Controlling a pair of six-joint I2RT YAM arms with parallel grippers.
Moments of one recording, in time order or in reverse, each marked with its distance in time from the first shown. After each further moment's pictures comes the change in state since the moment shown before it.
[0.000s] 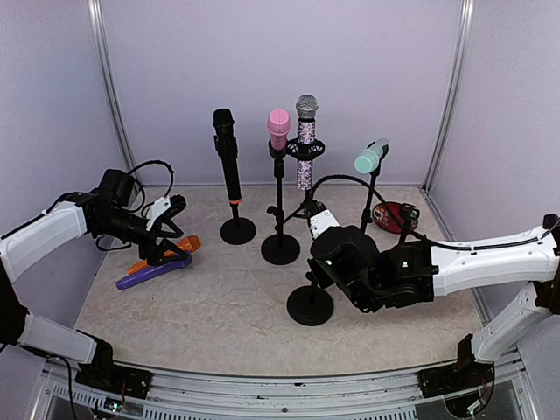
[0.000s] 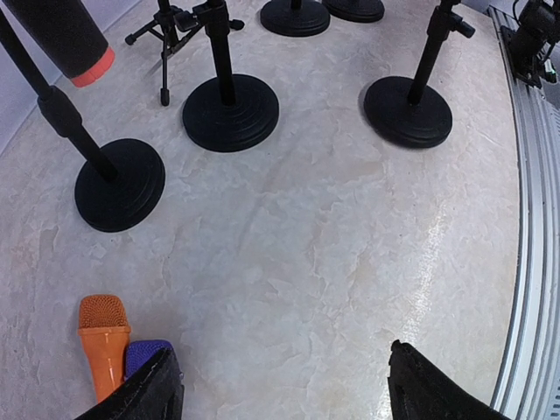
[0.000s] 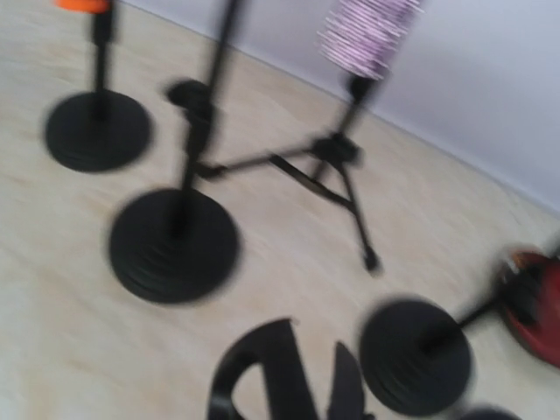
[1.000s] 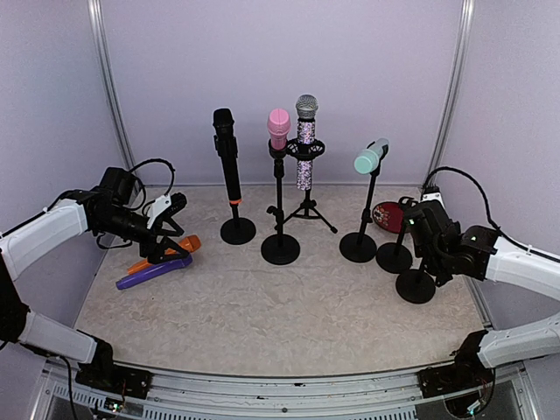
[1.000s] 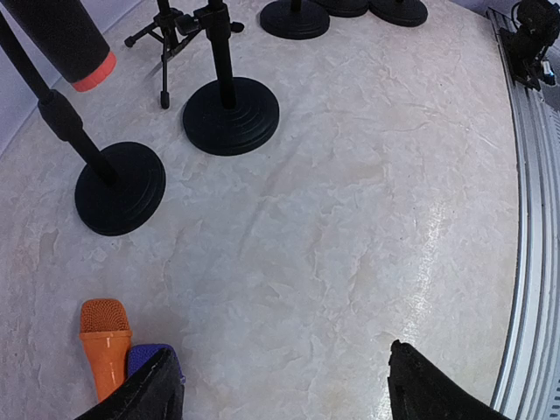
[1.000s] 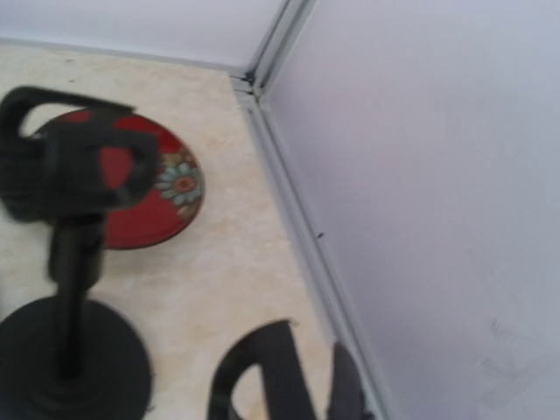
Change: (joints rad) left arm 0.000 0.016 0.019 -0.006 0.007 0.000; right arm -0.543 -0.398 -0.278 -0.285 0.166 0.091
